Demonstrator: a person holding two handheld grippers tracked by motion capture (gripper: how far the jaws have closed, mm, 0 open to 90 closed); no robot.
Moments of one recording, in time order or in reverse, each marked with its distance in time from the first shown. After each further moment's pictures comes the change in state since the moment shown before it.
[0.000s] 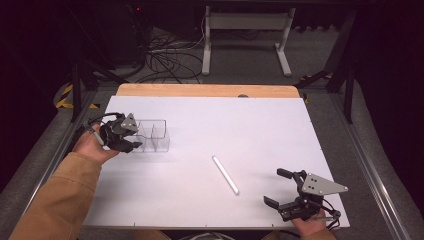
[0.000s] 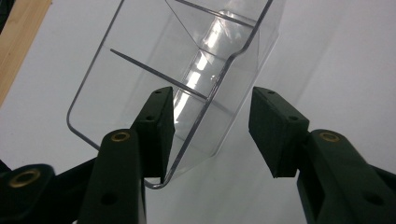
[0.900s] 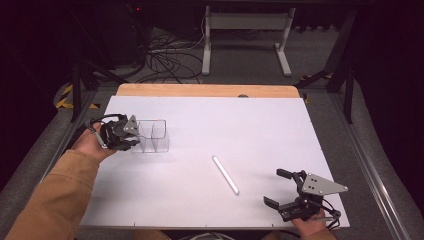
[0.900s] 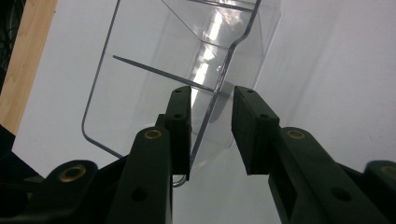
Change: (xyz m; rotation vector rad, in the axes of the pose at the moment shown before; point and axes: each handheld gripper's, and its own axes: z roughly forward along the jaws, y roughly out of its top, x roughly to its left) left arm -0.002 0.002 -0.004 0.047 0.034 0.113; right arm 0.000 -0.001 0.000 -0.003 0.011 0.002
